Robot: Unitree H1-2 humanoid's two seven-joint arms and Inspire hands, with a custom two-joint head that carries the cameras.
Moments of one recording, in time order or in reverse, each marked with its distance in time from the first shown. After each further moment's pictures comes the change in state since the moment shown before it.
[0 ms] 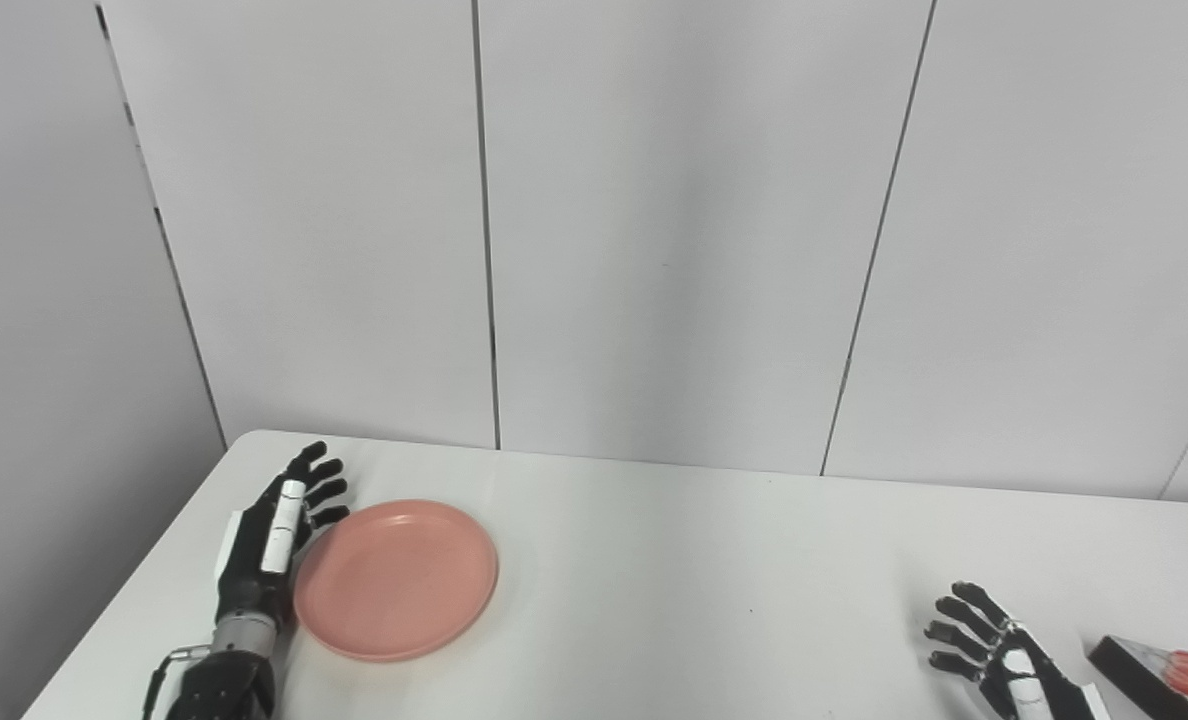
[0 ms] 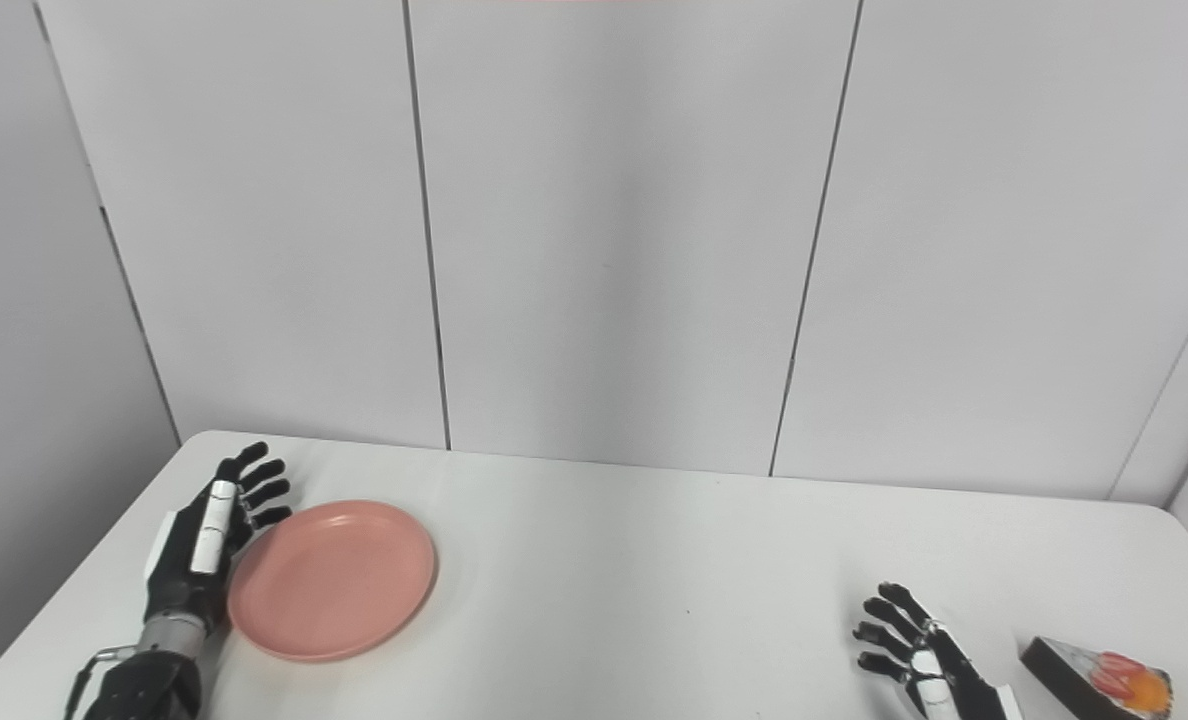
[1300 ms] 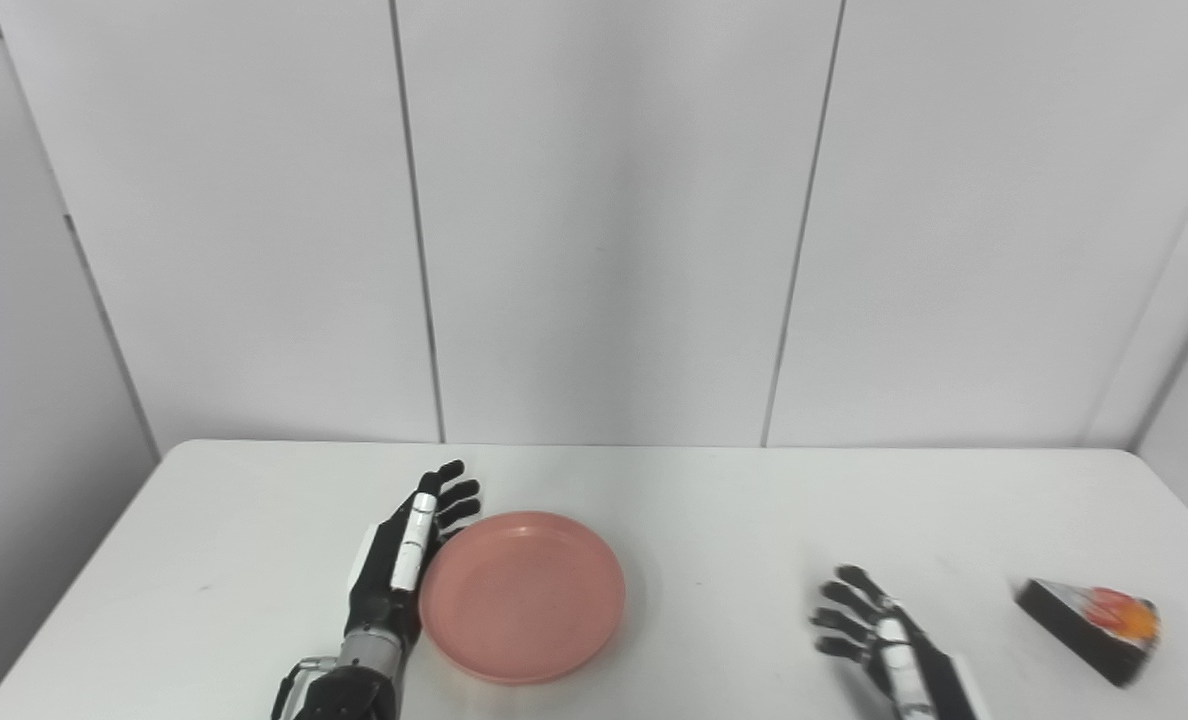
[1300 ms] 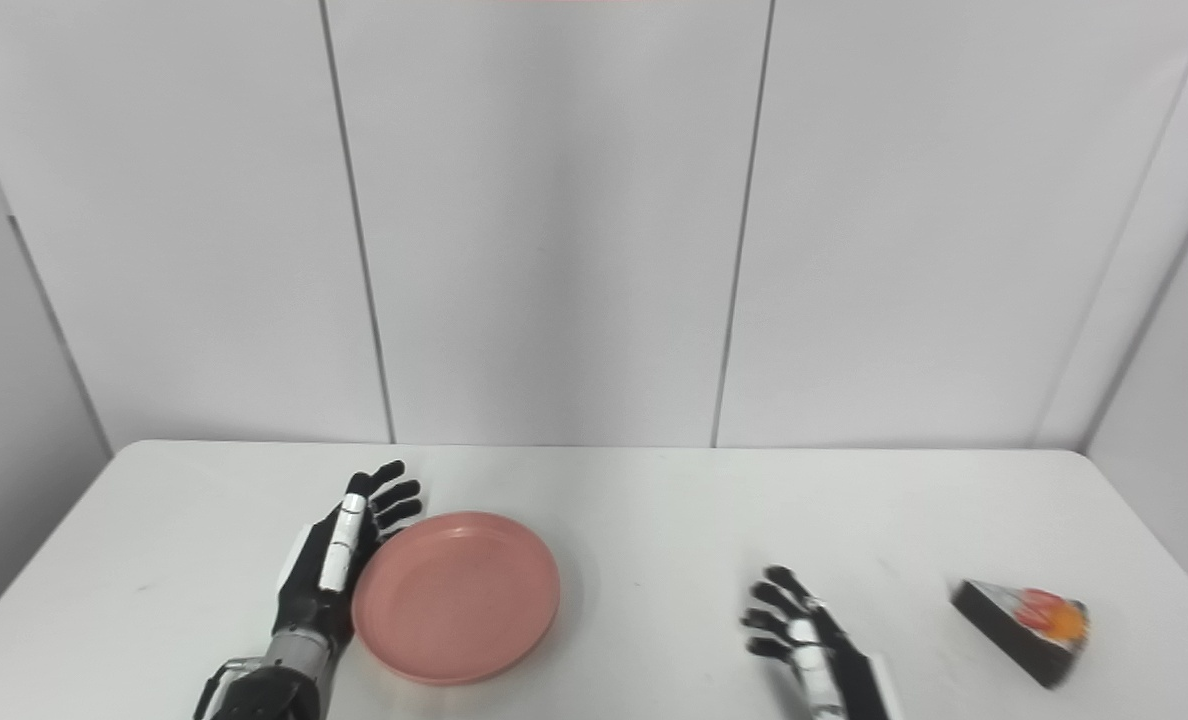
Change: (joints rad) left arm 0.023 -0.218 -0.159 -0.151 0.076 0.152 -0.017; right arm 0.048 0.107 0.076 -0.103 -0.097 0.109 -0.069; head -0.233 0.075
